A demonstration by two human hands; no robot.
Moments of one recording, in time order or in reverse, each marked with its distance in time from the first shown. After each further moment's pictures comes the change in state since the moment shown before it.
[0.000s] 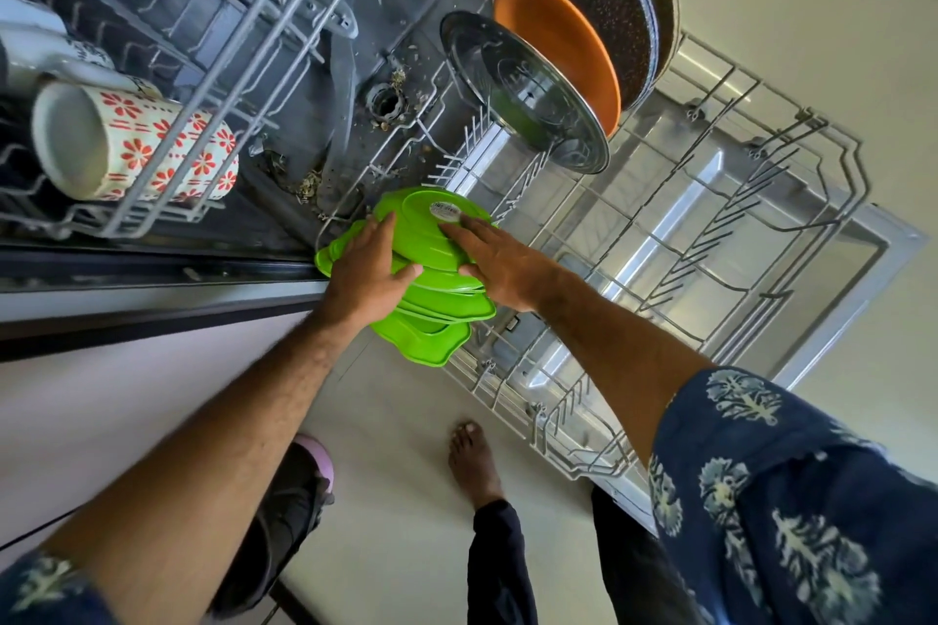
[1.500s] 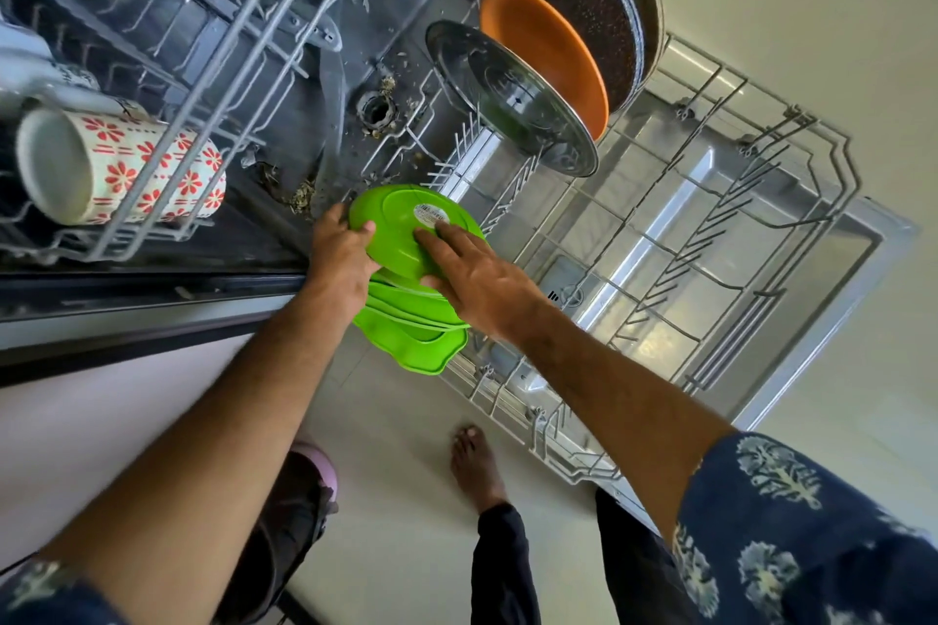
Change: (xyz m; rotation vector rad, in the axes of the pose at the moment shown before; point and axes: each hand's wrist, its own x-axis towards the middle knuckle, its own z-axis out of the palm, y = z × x) left_hand 0.018 0.033 -0.022 -1.192 0.255 -0.407; right_hand -0.024 -0.046 -0.008 0.035 0.229 0.031
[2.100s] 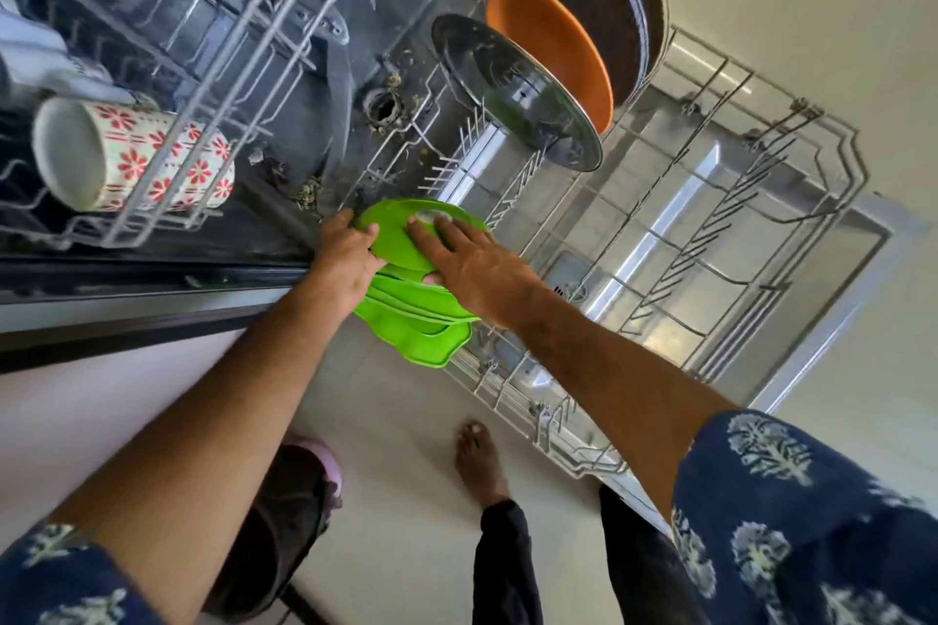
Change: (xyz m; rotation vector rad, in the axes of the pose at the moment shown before) left_hand 0.004 -0.004 -0.009 0.114 -0.031 -0.045; right_hand 0.017 0.003 0.007 -0.217 -0.081 -0.089
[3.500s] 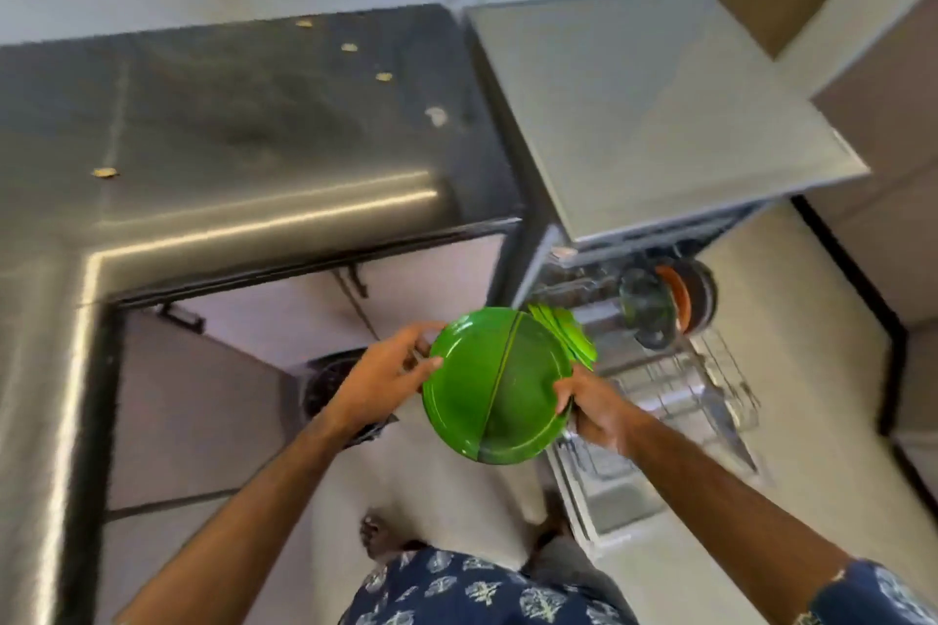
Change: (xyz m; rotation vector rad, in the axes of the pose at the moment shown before) left_hand -0.482 -0.065 -0.416 0.225 -0.003 0.727; right_hand -0.252 -0.447 -0.225 1.210 -0.347 0.613
